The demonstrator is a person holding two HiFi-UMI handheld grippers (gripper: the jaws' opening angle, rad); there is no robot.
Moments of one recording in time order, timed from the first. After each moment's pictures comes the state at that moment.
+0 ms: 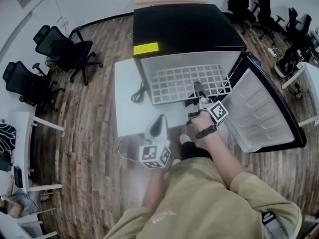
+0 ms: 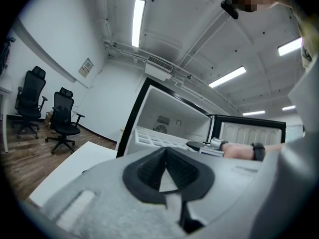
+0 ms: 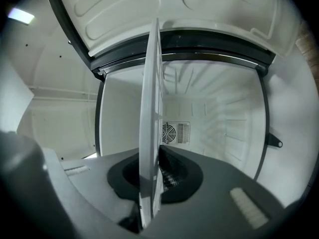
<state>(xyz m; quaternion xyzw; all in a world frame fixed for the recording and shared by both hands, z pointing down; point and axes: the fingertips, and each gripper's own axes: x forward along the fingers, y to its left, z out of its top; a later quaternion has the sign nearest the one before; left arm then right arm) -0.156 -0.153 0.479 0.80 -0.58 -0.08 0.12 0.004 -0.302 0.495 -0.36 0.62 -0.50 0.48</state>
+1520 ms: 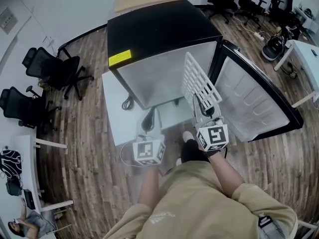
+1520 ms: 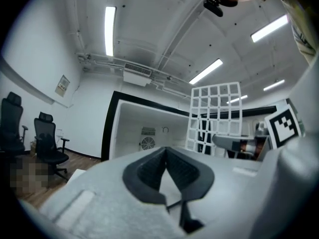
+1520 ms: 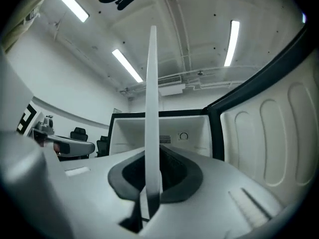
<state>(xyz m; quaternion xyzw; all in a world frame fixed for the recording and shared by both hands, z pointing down) -0.118 -0.180 0.425 0.84 -0.54 -0.03 0.01 0.032 -0.194 0.409 -0.56 0.83 0.04 0.05</state>
